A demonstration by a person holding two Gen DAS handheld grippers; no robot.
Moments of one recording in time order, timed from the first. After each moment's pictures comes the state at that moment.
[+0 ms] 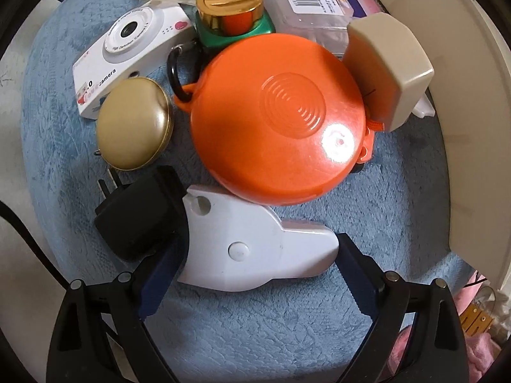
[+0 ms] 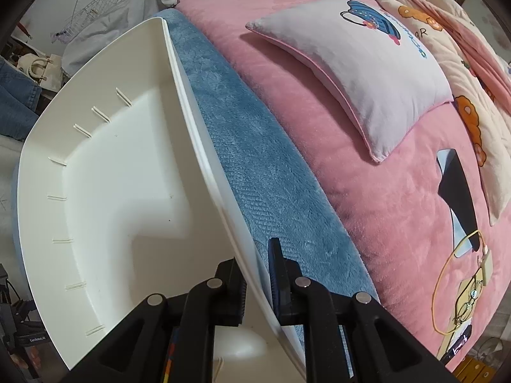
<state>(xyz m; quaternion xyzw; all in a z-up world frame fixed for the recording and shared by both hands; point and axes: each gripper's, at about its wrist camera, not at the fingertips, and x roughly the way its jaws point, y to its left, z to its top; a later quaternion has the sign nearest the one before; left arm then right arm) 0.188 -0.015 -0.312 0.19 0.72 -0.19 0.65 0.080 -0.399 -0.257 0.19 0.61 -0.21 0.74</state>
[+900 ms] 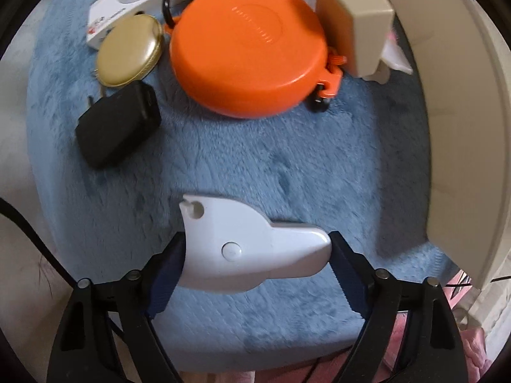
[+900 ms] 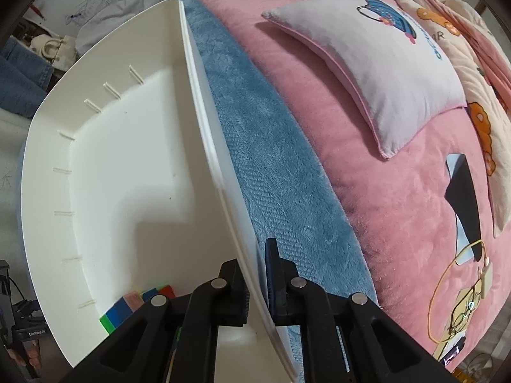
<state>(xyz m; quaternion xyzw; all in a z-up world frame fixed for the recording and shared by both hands) 0.150 -0.031 -0.310 0.13 0.76 -0.14 0.63 0.070 -0.399 -0.261 0.18 0.64 -0.15 0.74</state>
